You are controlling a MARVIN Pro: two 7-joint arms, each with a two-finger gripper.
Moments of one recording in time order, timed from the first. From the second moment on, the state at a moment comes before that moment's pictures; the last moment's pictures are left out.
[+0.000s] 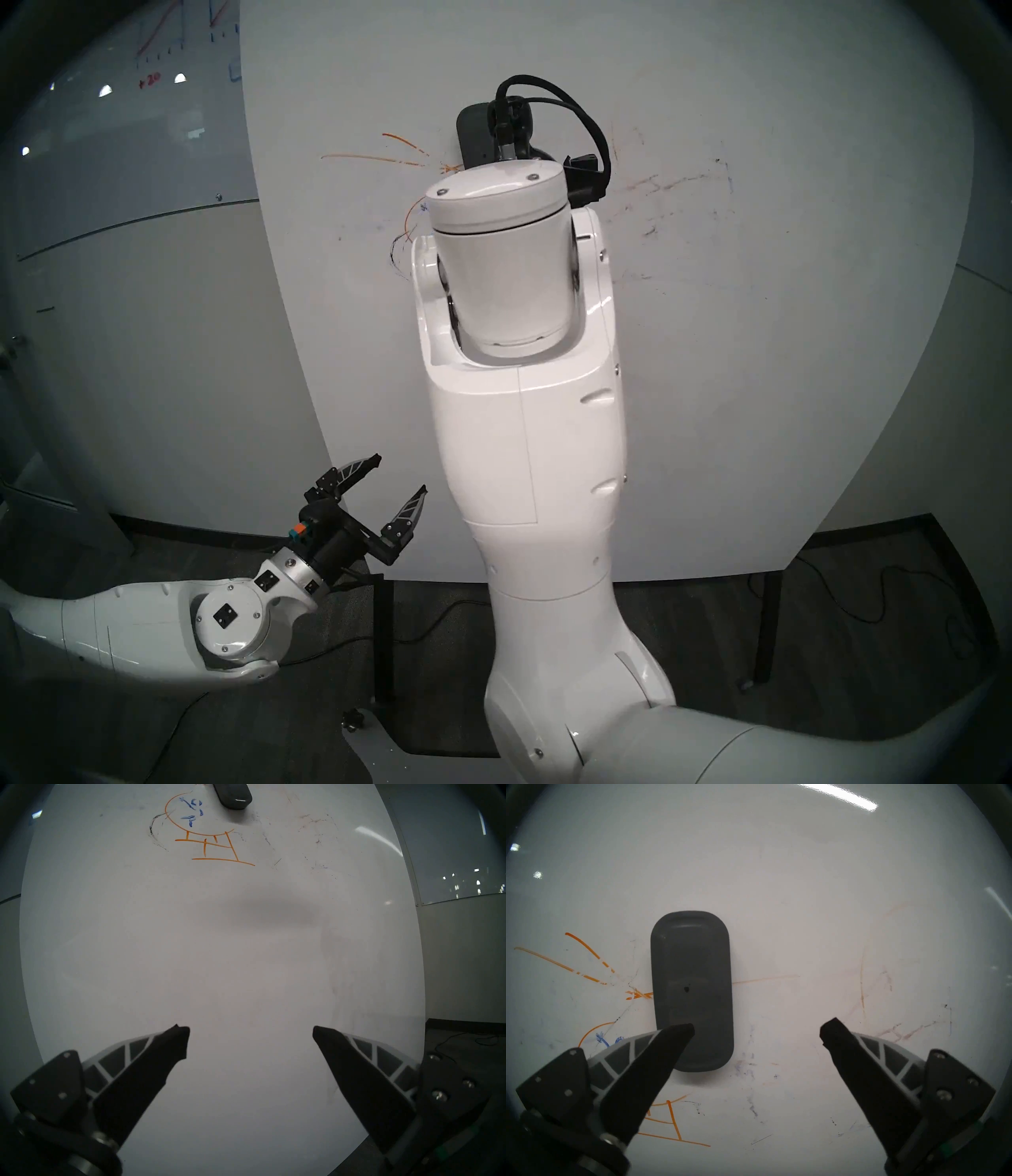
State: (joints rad) left arm 1.10 -0.50 -0.27 -1.83 -0.59 -0.58 0.49; right arm -0.96 -1.93 1.23 -1.96 -0.59 0.95 -0.10
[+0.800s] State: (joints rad) left arm 1.10 -0.50 -0.27 -1.83 -0.59 -0.58 0.49; right arm -0.94 -1.92 1.29 -1.90 -0.56 0.90 -0.13
